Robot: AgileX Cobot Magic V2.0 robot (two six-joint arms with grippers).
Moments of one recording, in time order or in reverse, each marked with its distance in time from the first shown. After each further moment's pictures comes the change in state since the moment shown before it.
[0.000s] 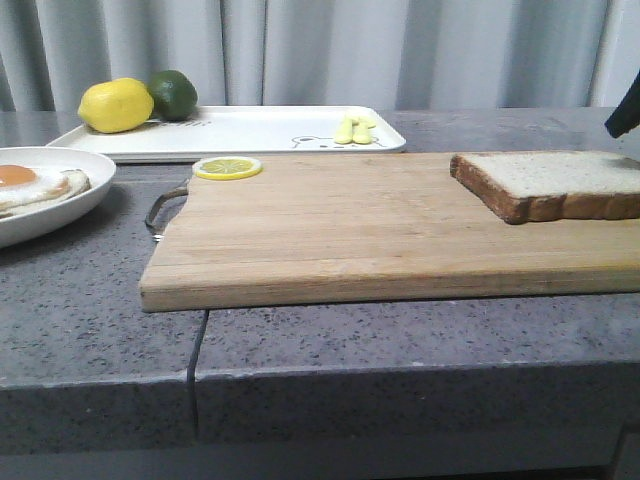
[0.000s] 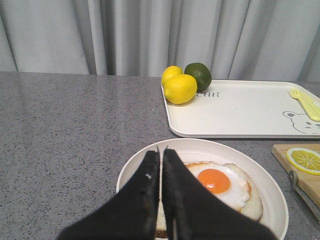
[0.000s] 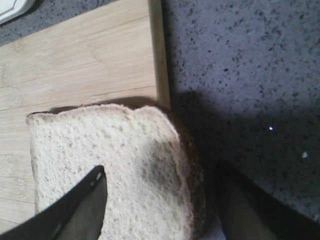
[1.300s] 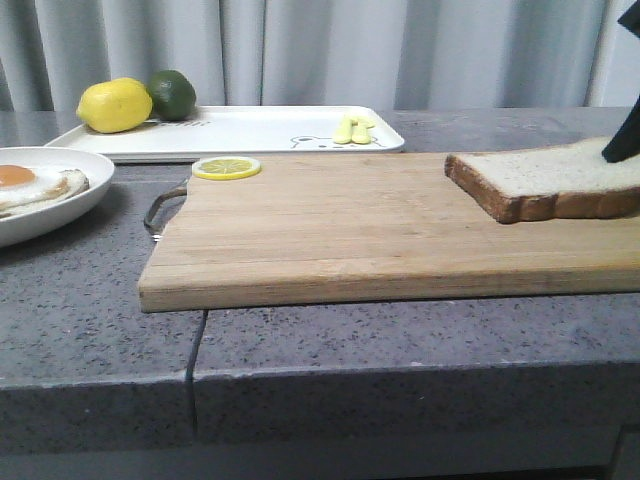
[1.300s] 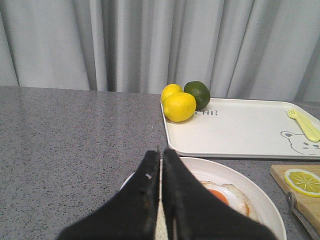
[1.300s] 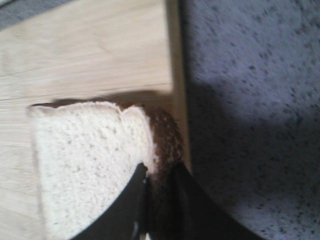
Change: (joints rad) left arm 0.000 0.000 0.000 -0.021 -0.062 0.000; right arm 0.031 0.042 -0.053 0.001 0.050 -0.003
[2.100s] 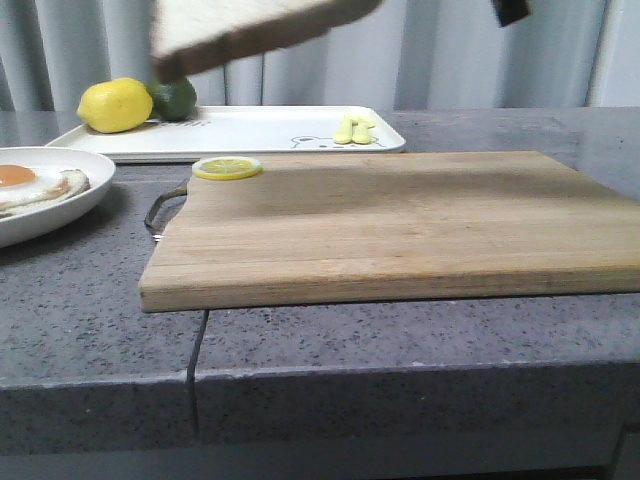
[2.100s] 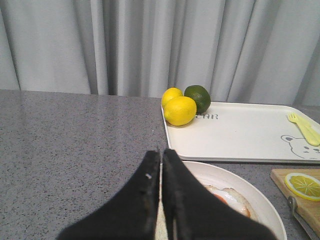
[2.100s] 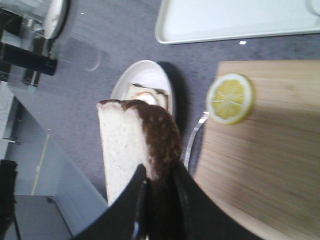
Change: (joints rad) left arm 0.000 0.000 -0.002 0.000 -0.010 0.000; right arm 0.502 -0.086 -0.068 0.466 -0.170 0.005
